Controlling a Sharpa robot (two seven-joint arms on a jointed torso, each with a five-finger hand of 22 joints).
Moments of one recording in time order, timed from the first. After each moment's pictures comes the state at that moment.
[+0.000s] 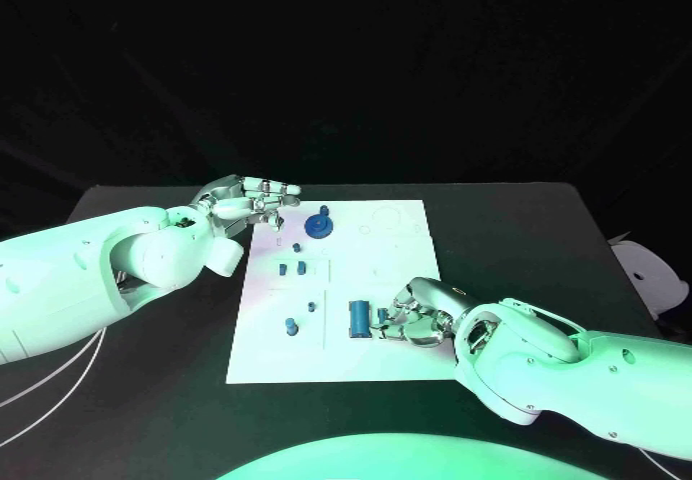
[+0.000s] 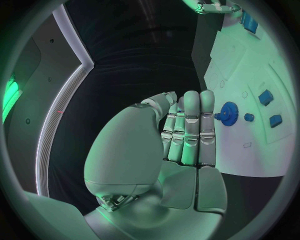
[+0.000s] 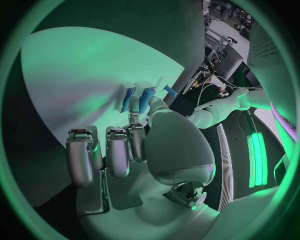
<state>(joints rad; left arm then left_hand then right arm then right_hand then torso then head) 1.20 -0.91 -0.01 1.50 -0.08 -0.16 0.14 1.47 -0.19 0.46 0.09 0.23 1.04 0.18 0.09 0.11 1.13 0.11 0.18 0.18 1.18 0.02 0.94 0.52 0.16 1.06 0.11 0.85 0.93 1.01 -0.92 -0.13 1.94 -1.37 -0.47 -0.54 1.23 -0.06 -0.04 0.27 0.41 1.16 0.03 0.25 0.49 1.47 -0.03 1.40 1.31 1.47 -0.09 1.54 1.31 0.01 1.47 0.03 1.54 1.31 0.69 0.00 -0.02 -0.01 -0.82</state>
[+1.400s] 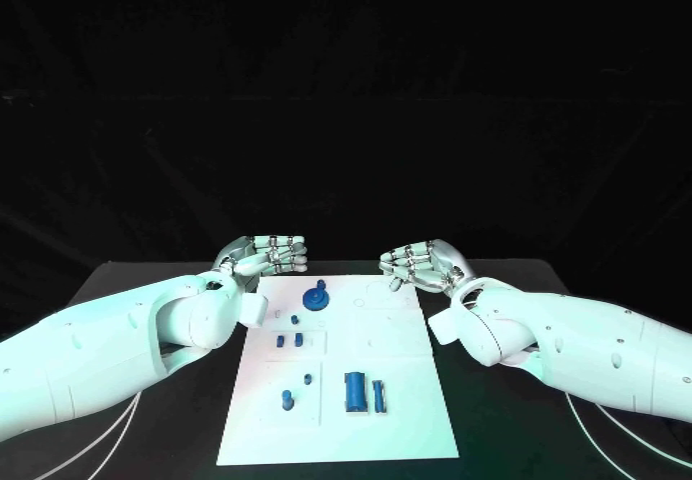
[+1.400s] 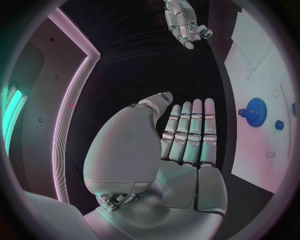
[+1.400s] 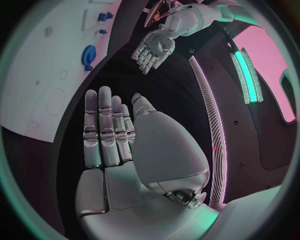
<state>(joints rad) 1.18 -0.77 -0.03 1.38 0.04 -0.34 0.29 1.43 -0.19 0.42 0.13 0.23 0.96 0.20 0.09 0.07 1.01 0.17 0.14 0.09 0.88 0.14 0.34 0.20 0.15 0.73 0.23 0.38 0.65 1.17 -0.72 -0.11 1.39 -0.36 -0.52 0.30 1.49 -0.03 0.04 0.24 0.27 0.98 0.18 0.11 0.33 1.09 0.10 0.28 0.38 1.20 0.05 0.39 0.42 0.17 1.01 0.16 0.22 0.89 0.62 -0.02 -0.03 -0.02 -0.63</state>
